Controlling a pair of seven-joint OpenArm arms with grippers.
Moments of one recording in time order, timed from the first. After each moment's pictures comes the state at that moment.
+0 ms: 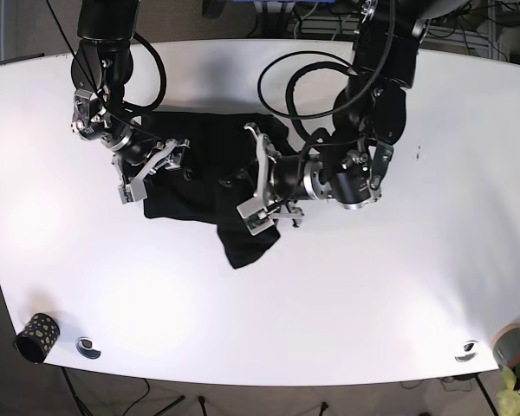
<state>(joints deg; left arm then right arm) -11.1 3.3 16.8 93.8 -34.5 -39.9 63.4 -4.1 12.2 10.8 83.6 32.2 27.5 -41.1</state>
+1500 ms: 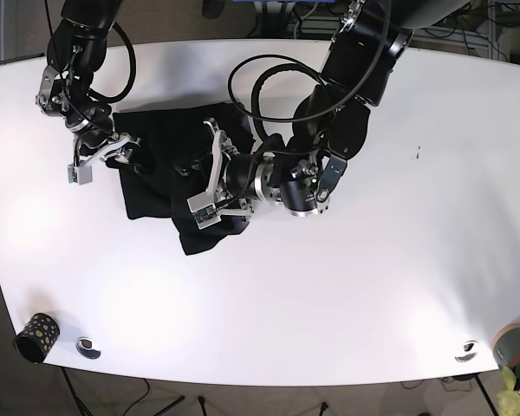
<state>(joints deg) -16.1 8.2 25.8 83.8 -34.1 -39.9 60.6 -7.8 13.2 26.2 83.4 41.2 26.7 -46.0</state>
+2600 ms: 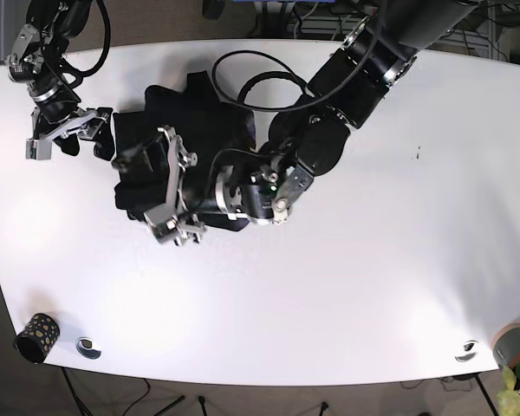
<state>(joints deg) -23.5 8.1 35.8 80.1 -34.7 -33.8 38.0 -18.3 12.1 38.8 104.1 41.3 26.9 -49.7</state>
